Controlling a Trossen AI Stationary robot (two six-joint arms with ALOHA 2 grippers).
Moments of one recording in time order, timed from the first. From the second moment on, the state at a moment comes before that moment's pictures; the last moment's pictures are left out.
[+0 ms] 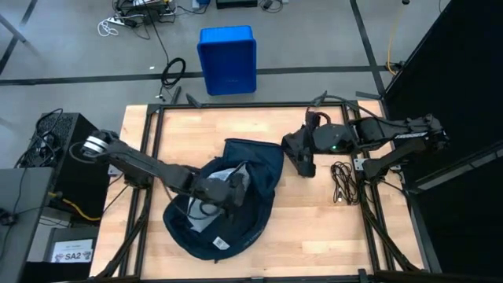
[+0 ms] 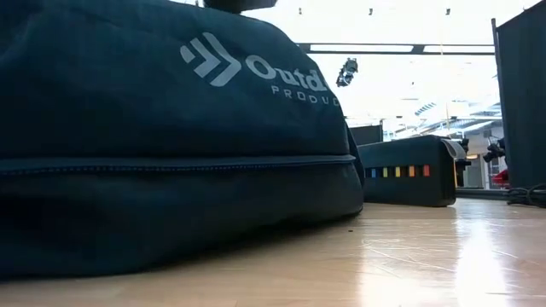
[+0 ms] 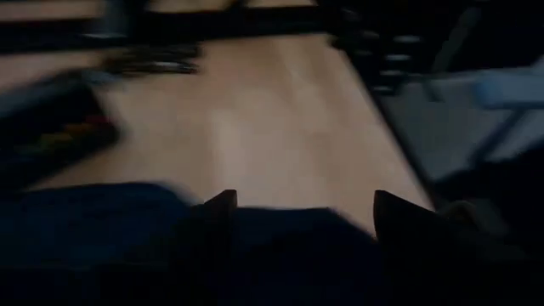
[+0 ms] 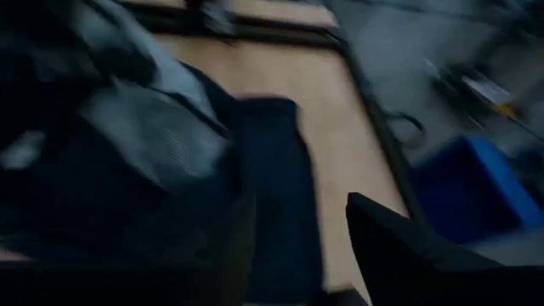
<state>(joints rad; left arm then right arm) -0.35 1.46 1.10 -0.16 -0.11 -0.13 0.16 1.27 1.45 -0.87 0.46 0.04</state>
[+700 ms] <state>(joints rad) -0.36 1.07 1.03 -0.63 -0.81 -0.17 -0.22 1.28 0.94 -0.75 0.20 0.27</state>
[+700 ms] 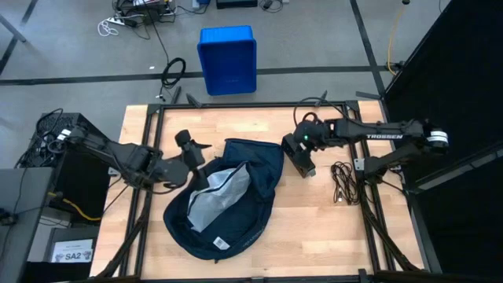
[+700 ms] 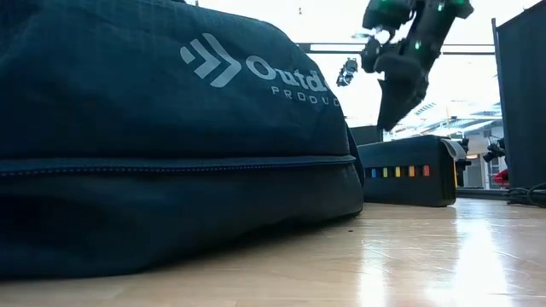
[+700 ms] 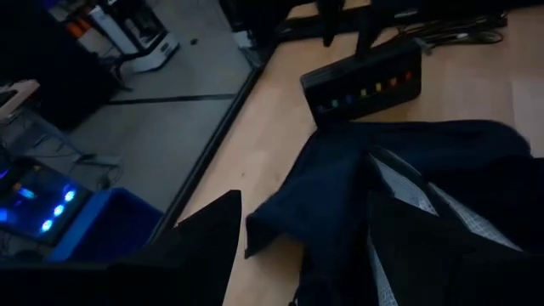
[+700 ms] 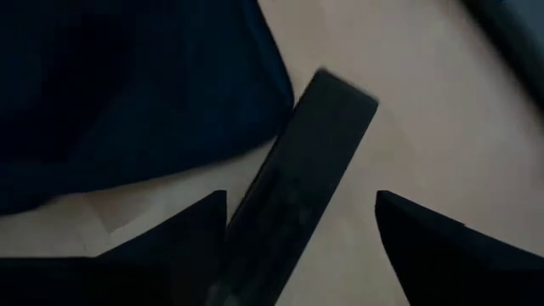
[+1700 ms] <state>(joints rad) -0.35 1.08 0.96 -0.55 -0.81 -0.19 -0.21 1.50 0.89 -0.64 0.09 0.23</state>
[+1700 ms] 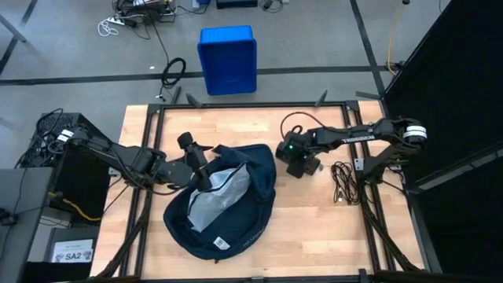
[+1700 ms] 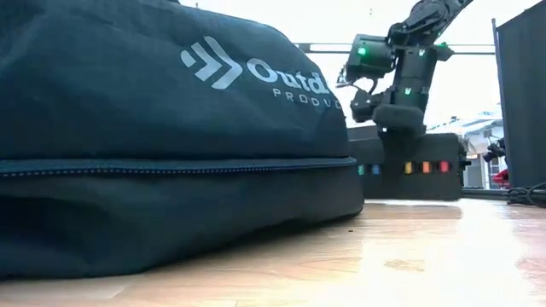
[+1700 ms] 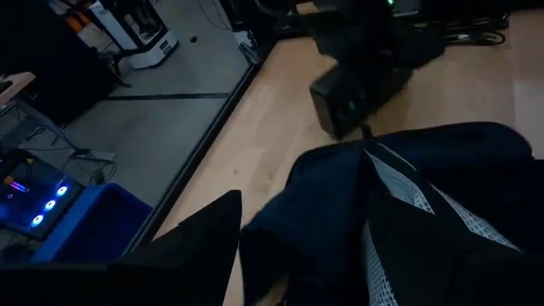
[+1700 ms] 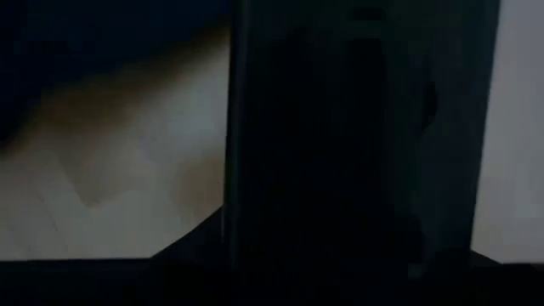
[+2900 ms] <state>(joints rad) -0.35 1.08 0.96 -0.54 -0.85 -0.19 0.14 1.87 1.44 -0.35 -0.25 -0.35</state>
